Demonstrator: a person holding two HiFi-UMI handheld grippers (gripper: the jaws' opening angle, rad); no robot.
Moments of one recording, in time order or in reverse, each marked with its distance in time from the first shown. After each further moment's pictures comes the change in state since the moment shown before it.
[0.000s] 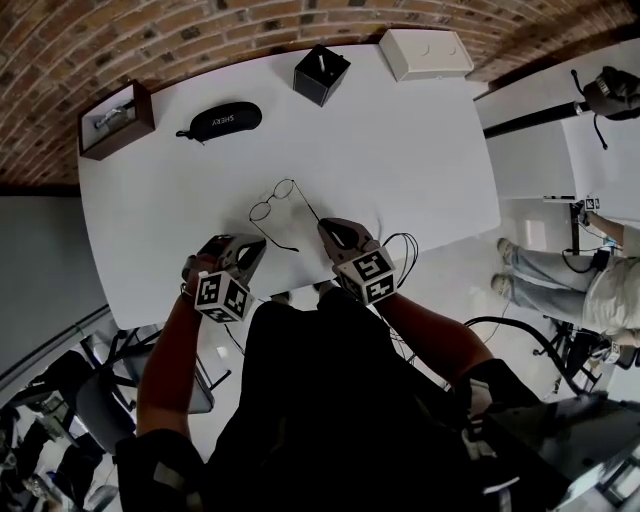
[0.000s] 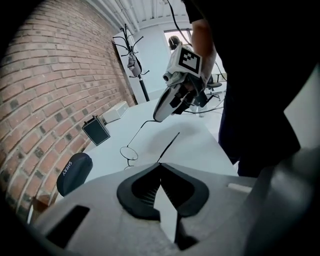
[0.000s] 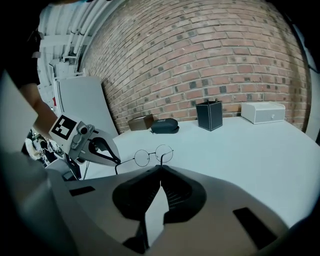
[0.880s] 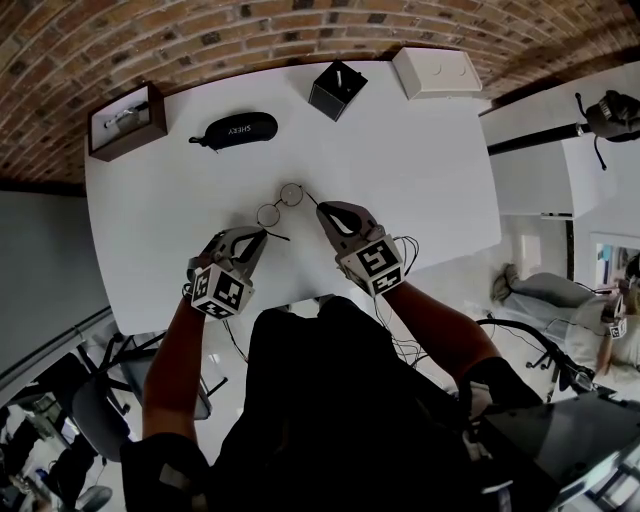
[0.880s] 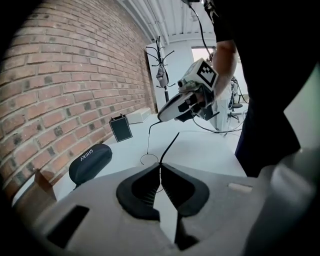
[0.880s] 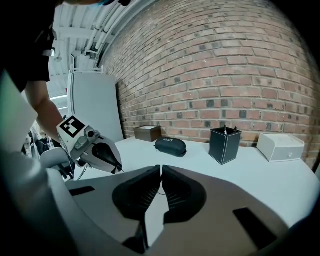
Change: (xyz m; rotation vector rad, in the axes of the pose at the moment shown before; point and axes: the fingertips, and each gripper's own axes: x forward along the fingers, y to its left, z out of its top) left arm -0.015 0.056 -0.011 -0.246 -0.144 0.126; right arm 0.031 0.005 0.079 -0.196 -0.096 0.053
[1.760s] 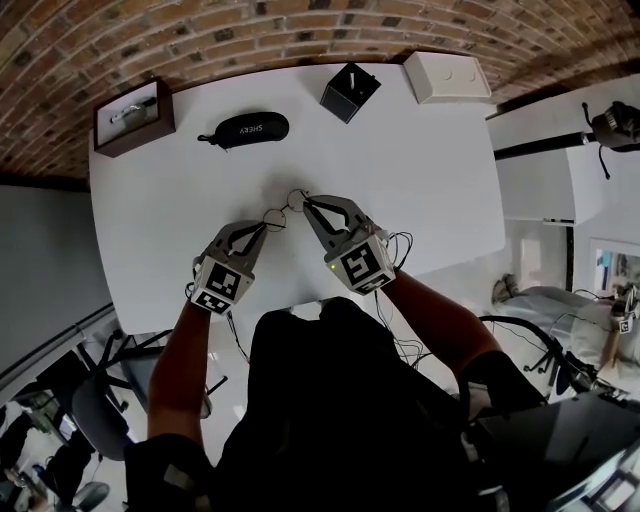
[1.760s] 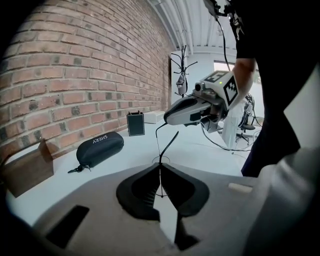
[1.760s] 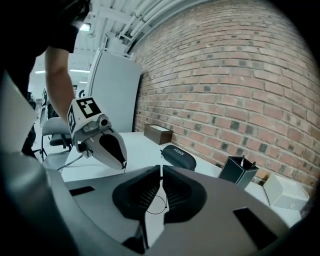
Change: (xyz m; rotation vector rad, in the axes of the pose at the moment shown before) left arm -0.009 0.031 -0.006 -0.235 -0.079 0.057; right arm 0.037 0.031 0.025 -0.351 -0.011 0.055
